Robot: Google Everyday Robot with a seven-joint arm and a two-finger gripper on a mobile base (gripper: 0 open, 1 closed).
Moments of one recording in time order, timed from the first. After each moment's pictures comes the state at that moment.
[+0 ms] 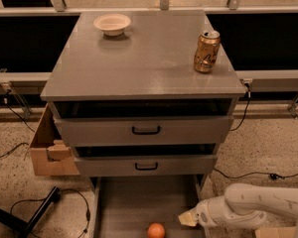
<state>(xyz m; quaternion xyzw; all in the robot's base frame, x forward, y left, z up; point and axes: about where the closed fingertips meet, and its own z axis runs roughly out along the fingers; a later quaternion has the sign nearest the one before) 0.422 -0.146 0.353 -0.24 0.91 0.29 0.15</state>
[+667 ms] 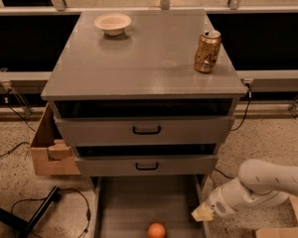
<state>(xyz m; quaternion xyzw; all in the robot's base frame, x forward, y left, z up) 0.392 -0.182 0.462 -0.33 0.90 0.26 0.09</state>
